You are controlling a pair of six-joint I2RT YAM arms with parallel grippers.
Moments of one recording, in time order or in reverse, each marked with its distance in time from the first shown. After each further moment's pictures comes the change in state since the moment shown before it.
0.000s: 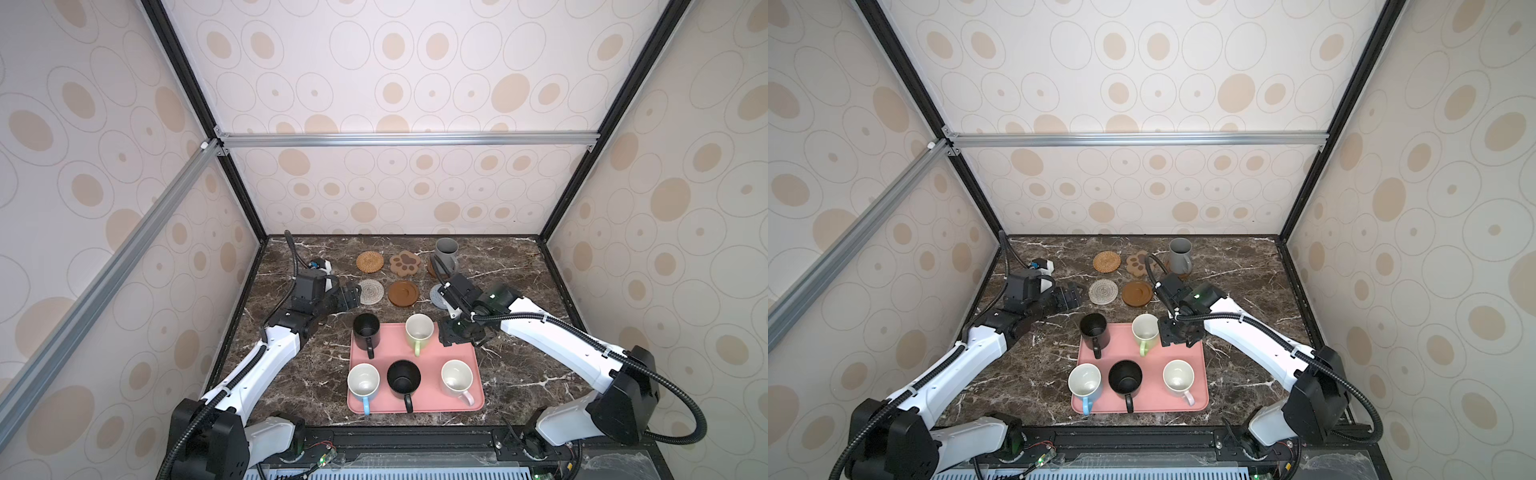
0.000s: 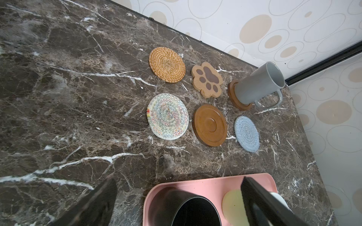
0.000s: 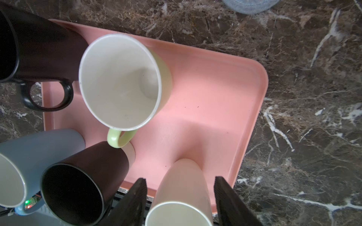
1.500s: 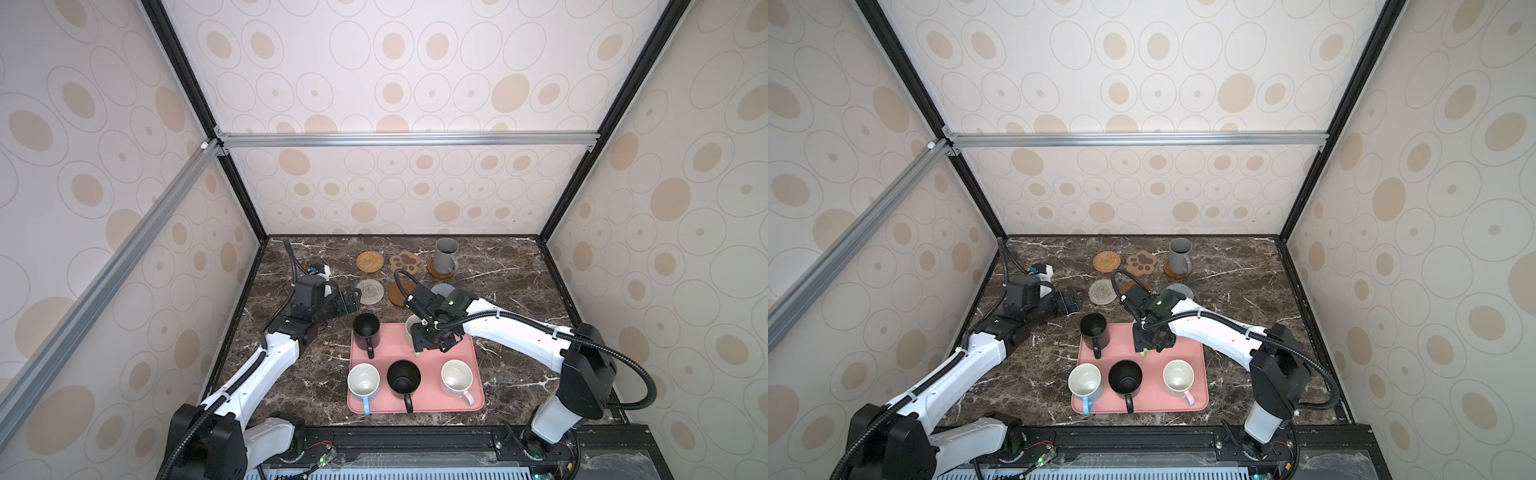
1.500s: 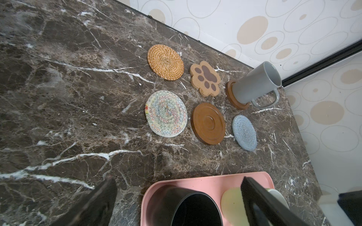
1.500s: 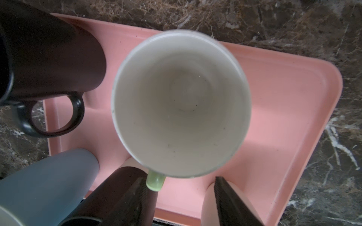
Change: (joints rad) left arm 0.000 -0.049 -0.085 0.064 0.019 -0.027; right arm 0.145 0.215 0.072 0.097 0.046 0.161
